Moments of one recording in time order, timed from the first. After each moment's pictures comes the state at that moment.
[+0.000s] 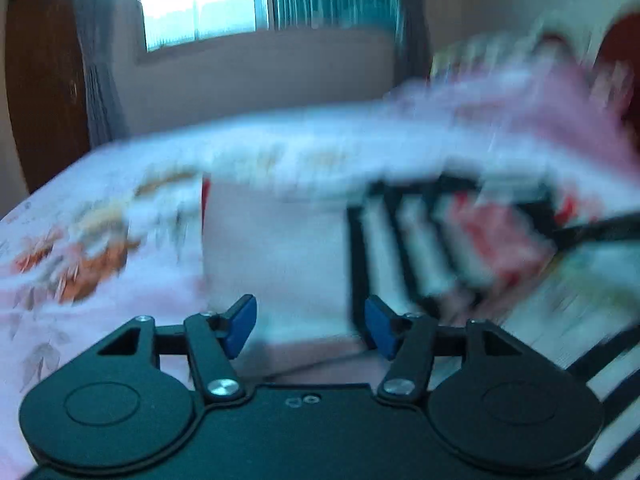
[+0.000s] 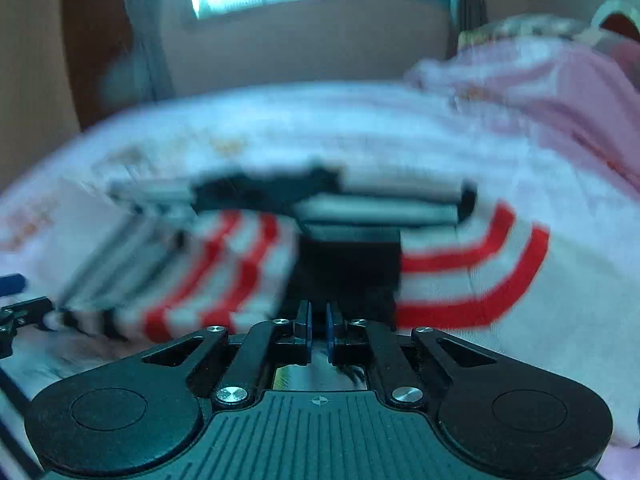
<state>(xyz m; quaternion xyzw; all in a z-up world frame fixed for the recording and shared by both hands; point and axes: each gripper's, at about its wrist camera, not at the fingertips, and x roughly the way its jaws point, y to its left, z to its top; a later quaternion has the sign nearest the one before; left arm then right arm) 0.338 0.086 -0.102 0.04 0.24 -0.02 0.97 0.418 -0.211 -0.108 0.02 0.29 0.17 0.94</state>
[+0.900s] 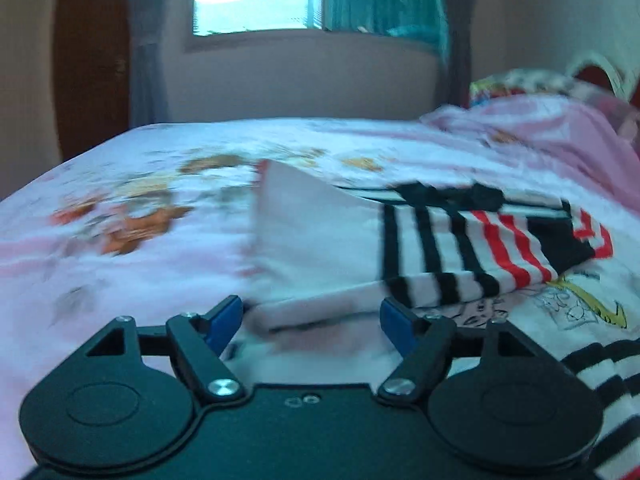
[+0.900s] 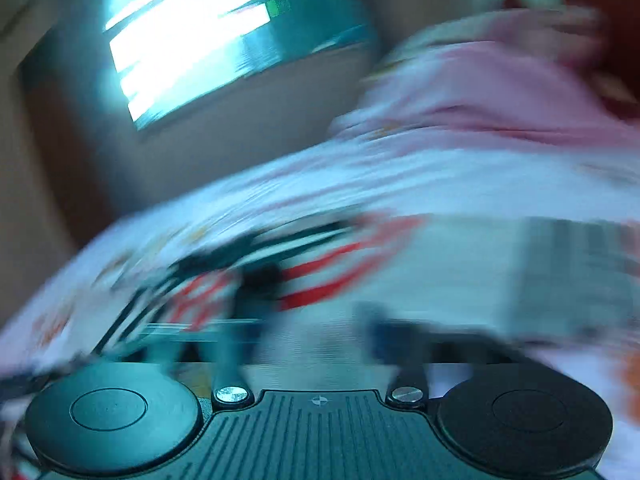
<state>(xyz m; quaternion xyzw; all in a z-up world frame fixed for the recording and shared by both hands) 0.305 0.106 -0.112 -0.02 0.25 0.06 0.97 0.329 -0.342 -0.102 0.19 0.22 0.07 0.95</state>
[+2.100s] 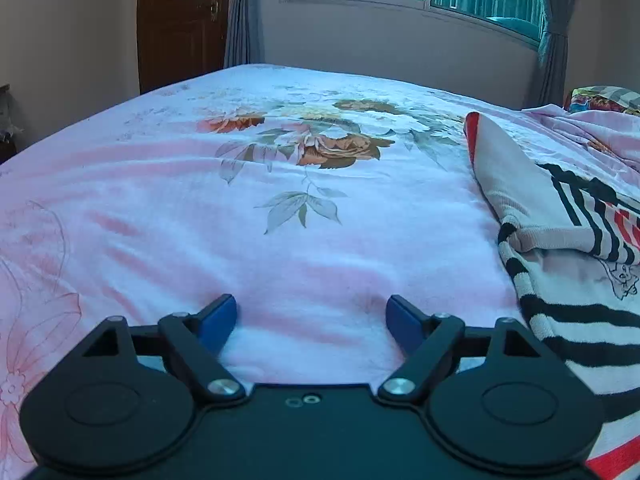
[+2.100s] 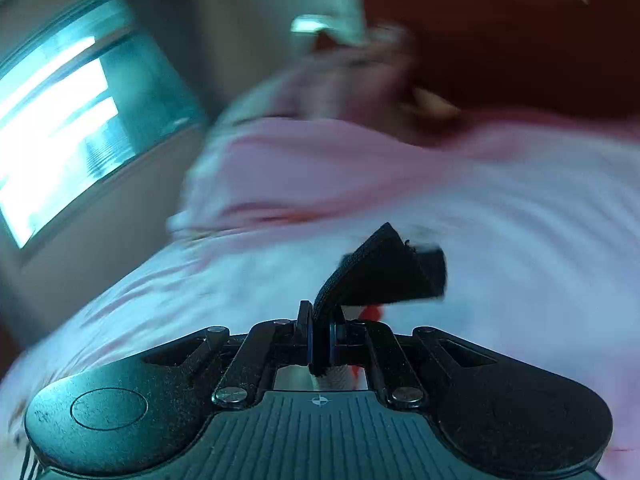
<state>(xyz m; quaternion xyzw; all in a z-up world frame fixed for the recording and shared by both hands) 0.260 0.241 -0.134 -0.07 0.31 0.15 0.93 0.367 -0.488 -0.073 0.24 0.18 -0.08 0.95</state>
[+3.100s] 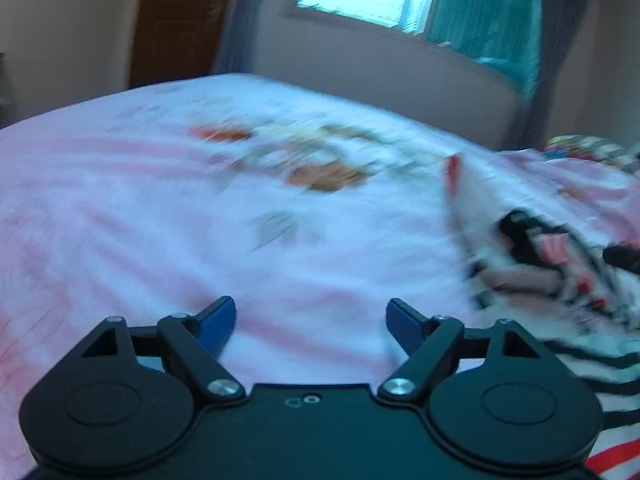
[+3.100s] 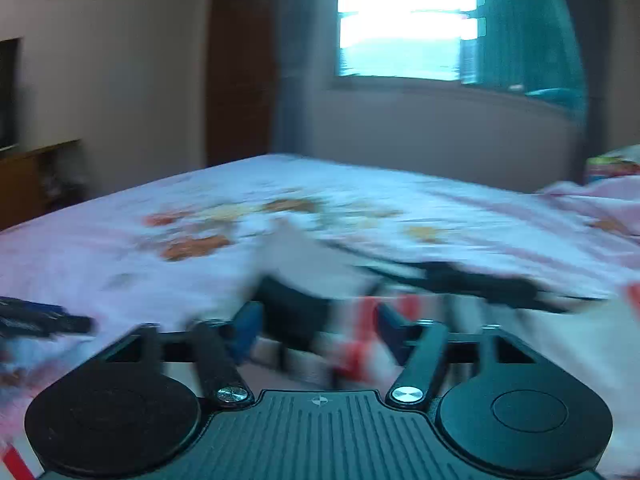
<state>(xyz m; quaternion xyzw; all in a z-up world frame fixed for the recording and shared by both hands) 0.247 0.252 -0.120 -0.14 0.26 0.09 0.95 0.347 -0.078 -0.091 -0.05 0.18 0.29 0.94</state>
